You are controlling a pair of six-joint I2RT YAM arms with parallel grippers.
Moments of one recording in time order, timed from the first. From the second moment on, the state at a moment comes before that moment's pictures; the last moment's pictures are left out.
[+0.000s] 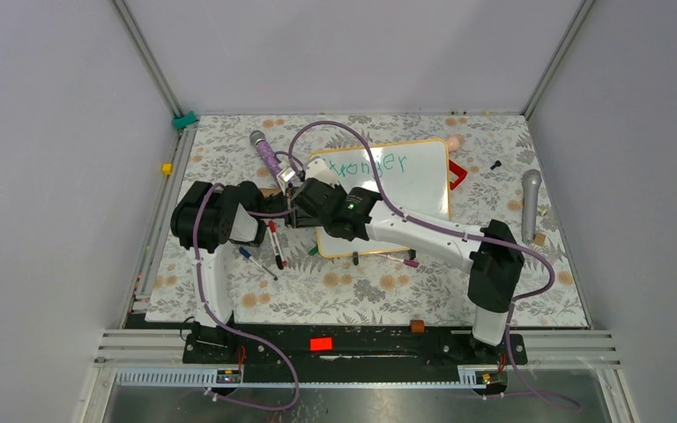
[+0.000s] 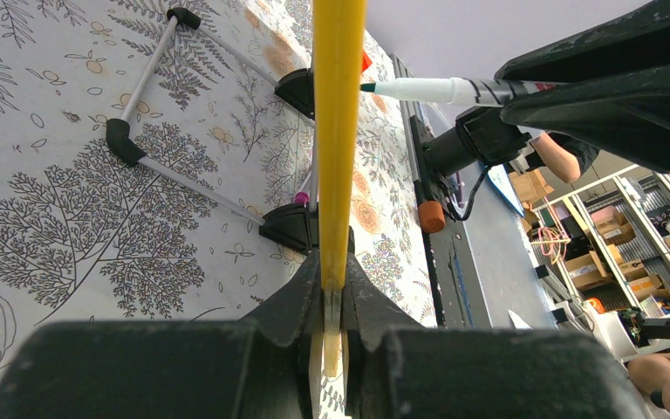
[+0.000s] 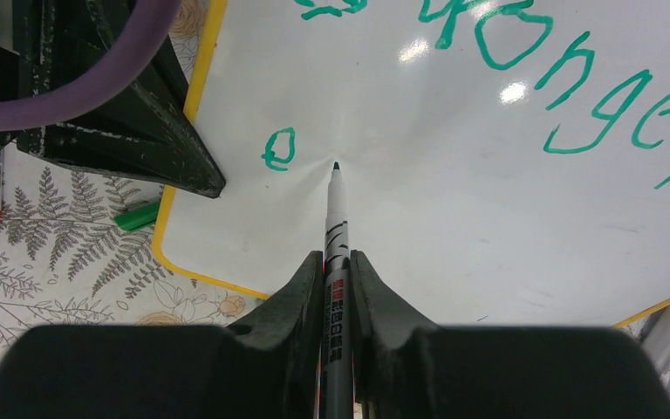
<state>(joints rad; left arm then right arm) -0.16 2.12 0.73 1.49 1.39 -0.91 1.07 1.83 1.62 -0.79 0.66 0.26</state>
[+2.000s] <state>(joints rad) -0.16 2.12 0.73 1.48 1.38 -0.92 1.04 1.88 1.70 -0.83 0.64 0.21</state>
